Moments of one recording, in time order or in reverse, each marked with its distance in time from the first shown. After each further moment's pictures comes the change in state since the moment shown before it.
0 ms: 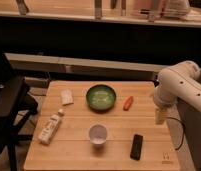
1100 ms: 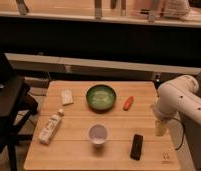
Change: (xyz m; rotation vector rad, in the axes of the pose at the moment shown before) arm 0.002 0.048 0.041 -0.040 -0.004 -0.002
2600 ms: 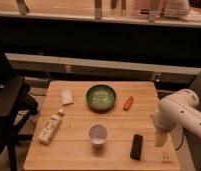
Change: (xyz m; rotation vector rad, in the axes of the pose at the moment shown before) arm -0.001 0.036 0.031 -0.004 -0.018 0.017
